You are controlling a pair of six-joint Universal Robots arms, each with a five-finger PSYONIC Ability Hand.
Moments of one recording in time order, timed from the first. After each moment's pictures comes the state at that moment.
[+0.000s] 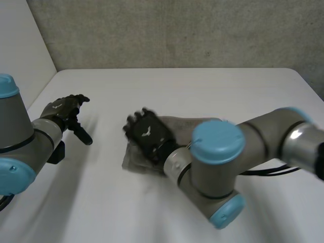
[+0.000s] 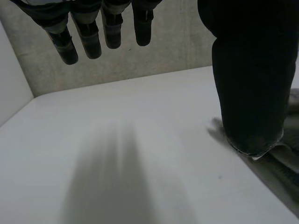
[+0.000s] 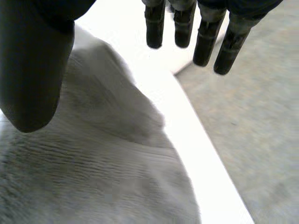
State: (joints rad) left arm 4.45 -1.93 -1.55 3.16 -1.61 3.05; right arm 2.36 -0.91 1.29 -0.25 1.40 2.51; left_hand 0.19 0.18 0.19 0.19 0.03; right_hand 0.25 0.25 0.25 0.26 0.06
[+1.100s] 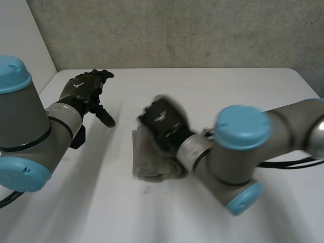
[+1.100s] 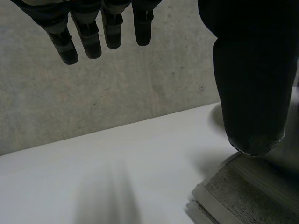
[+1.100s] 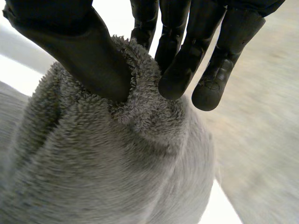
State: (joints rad) left arm 4.30 -1.88 -1.46 3.19 -1.62 3.04; right arm 2.31 -0.94 1.30 -0.27 1.32 2.56; left_hand 0.19 0.19 0.19 0.19 0.03; right_hand 1.31 1.27 1.34 1.34 1.15
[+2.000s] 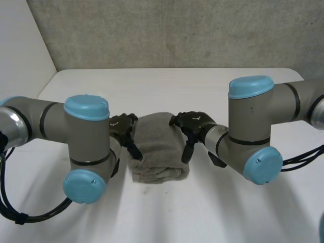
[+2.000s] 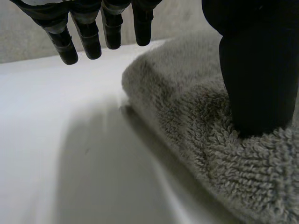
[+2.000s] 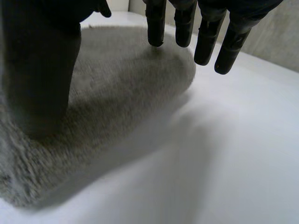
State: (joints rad) left arm 4.12 -2.26 -1.26 3.10 -1.80 2.96; right arm 2.14 -0.78 1.01 0.24 1.39 3.03; left_hand 0.19 0.19 0.19 0.19 0.03; right_hand 0.24 0.25 0.25 0.26 0.06
